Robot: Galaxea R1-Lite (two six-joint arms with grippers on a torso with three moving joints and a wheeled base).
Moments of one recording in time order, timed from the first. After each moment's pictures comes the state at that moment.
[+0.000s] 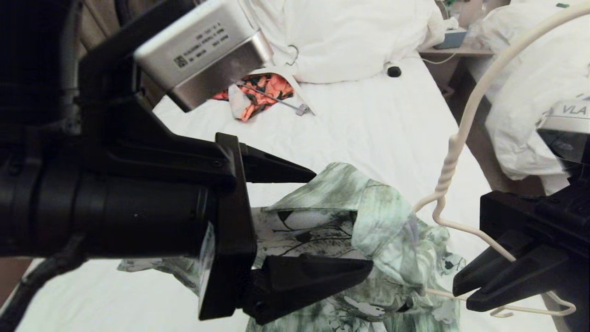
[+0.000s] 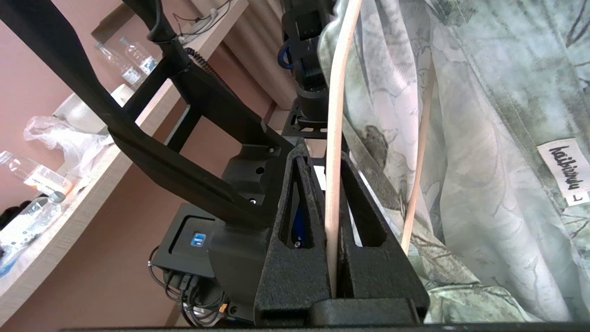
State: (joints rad) left arm -1.04 1.38 -1.31 0.31 -0.14 0.24; right arm 0.45 1.46 -1.19 0.53 1.33 -0.61
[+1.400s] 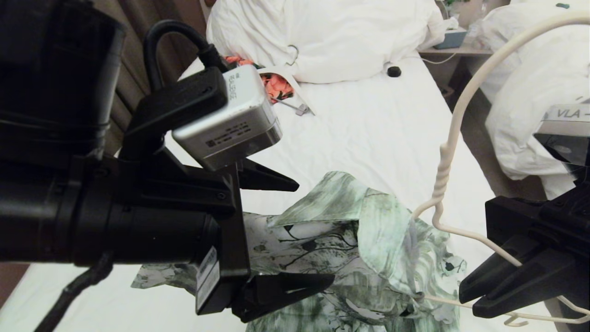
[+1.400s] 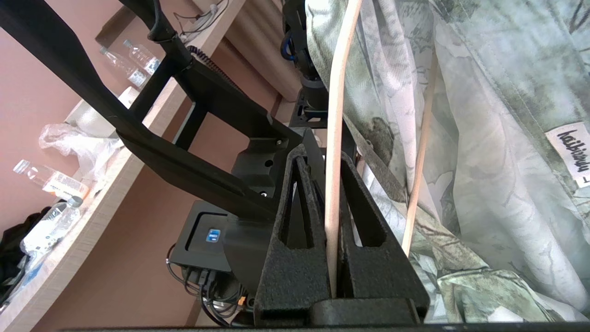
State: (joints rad) left arm -0.98 1.39 -1.28 0.38 -0.10 0.42; right arm 0.45 1.45 -1.22 0.63 1.30 -0.61
